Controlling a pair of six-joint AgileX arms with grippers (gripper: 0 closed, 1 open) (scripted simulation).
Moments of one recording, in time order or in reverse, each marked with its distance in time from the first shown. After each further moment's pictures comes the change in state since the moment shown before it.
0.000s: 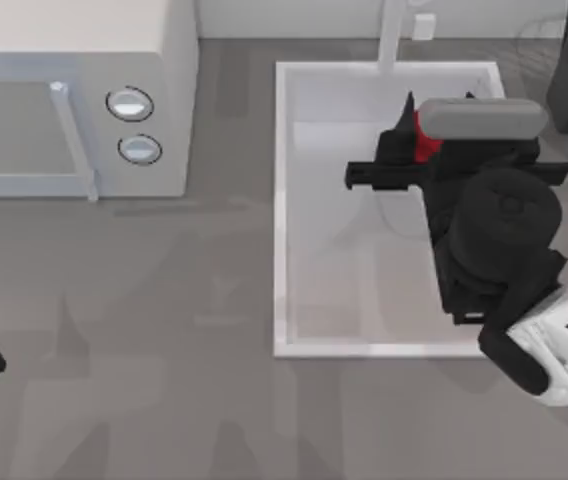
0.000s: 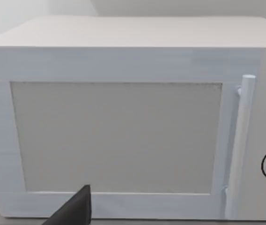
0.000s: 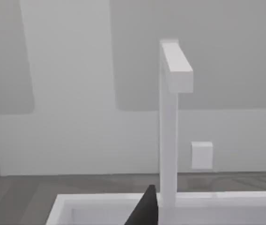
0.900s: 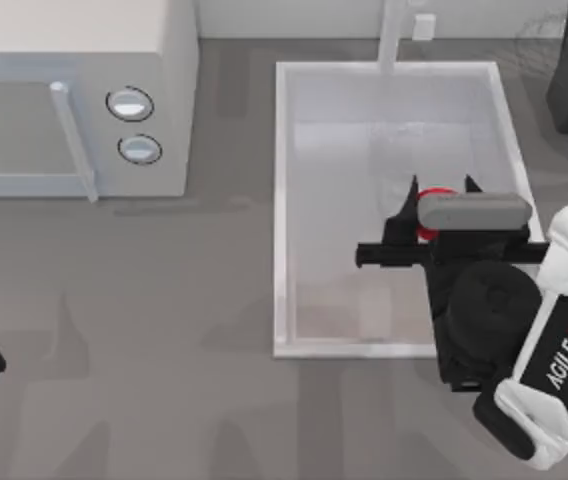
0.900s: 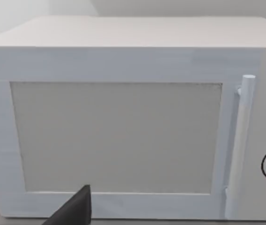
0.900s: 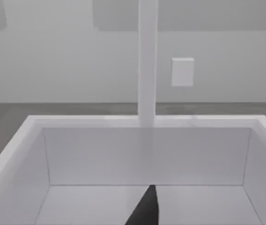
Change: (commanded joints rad) left arm 0.000 0.000 0.000 0.000 0.000 0.000; right arm -0.018 0.350 -0.077 0.398 0.015 -0.015
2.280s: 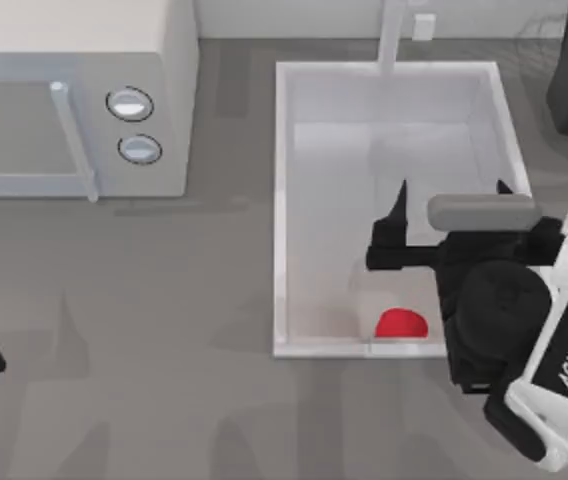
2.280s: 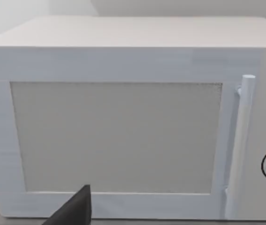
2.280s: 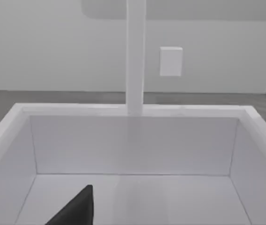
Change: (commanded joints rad) left arm 0.000 0.000 0.000 0.000 0.000 0.000; right arm -0.017 -0.024 -0.027 -0.030 -0.010 0.005
